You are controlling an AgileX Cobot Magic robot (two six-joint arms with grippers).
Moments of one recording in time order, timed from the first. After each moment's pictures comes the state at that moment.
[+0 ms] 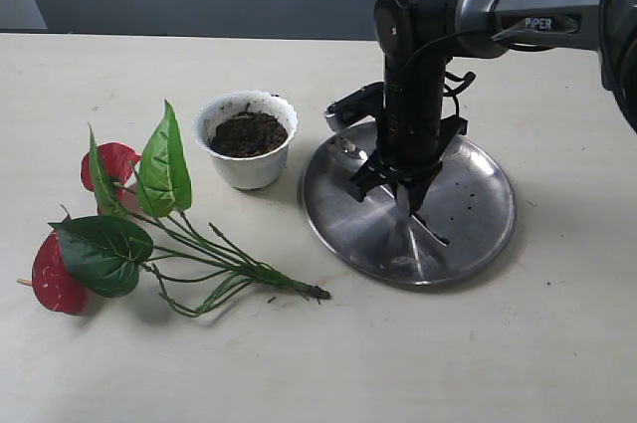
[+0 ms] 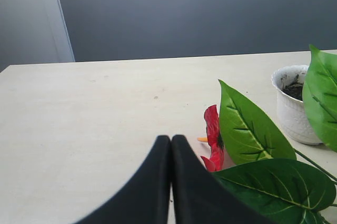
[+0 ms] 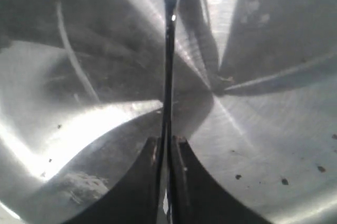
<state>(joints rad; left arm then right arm) -0.03 0.00 0.00 0.00 0.23 0.01 0.62 2.23 -1.63 0.00 1.22 -0.22</state>
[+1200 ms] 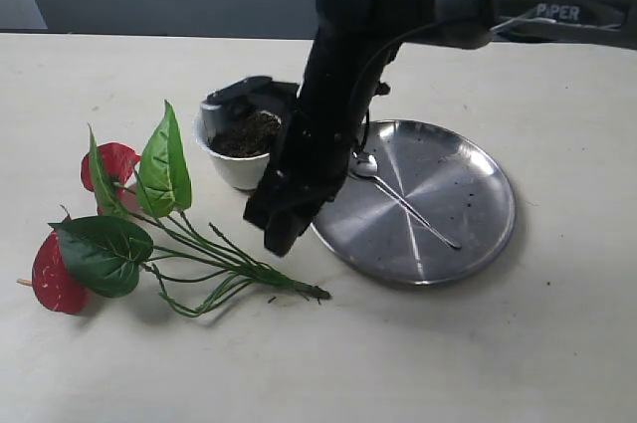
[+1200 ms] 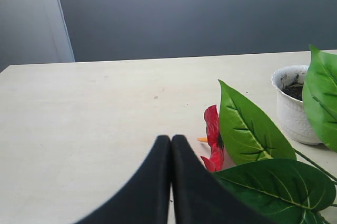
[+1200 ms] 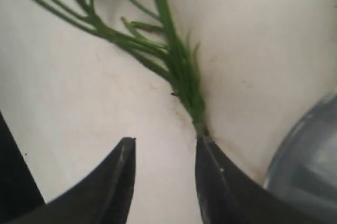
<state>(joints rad) -0.03 0.00 0.00 0.00 0.23 0.01 0.81 2.06 -1.58 0.45 1.22 -0.59</state>
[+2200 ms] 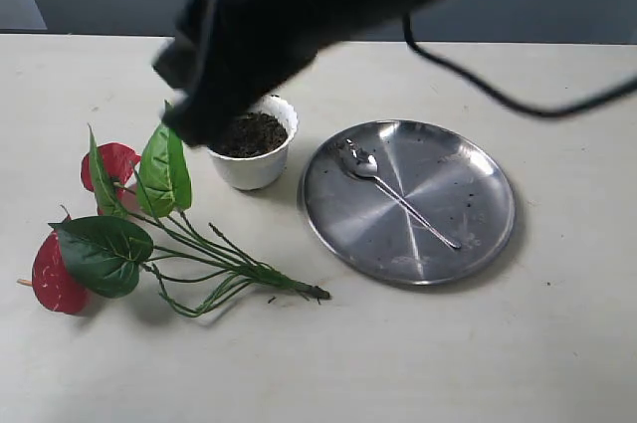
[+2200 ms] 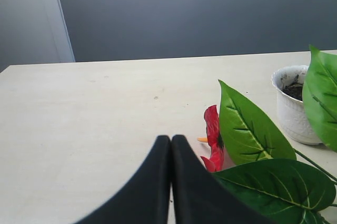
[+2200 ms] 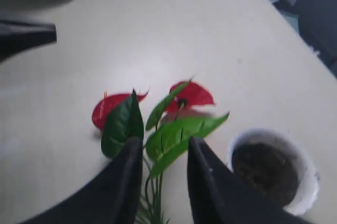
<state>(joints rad) -0.03 0.00 0.00 0.00 0.23 0.01 0.99 1.49 -1.31 0.47 0.59 -0.70</state>
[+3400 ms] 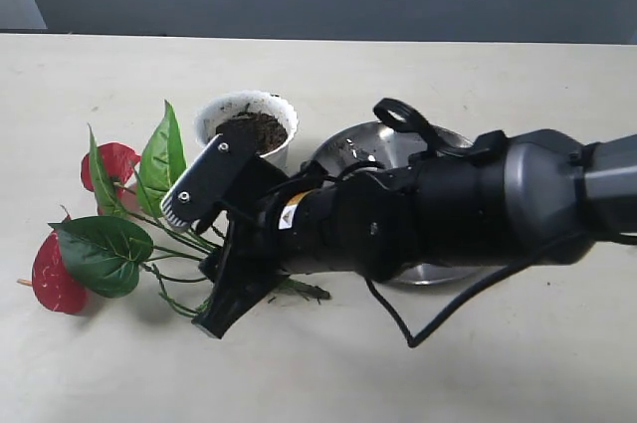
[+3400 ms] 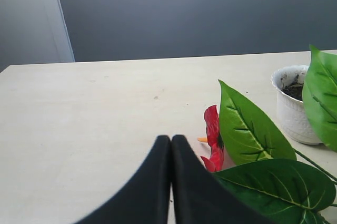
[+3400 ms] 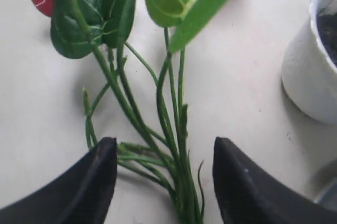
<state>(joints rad) -0.03 0.00 0.00 0.00 0.23 0.01 1.12 1.79 -0.93 0.55 0.02 -0.70</state>
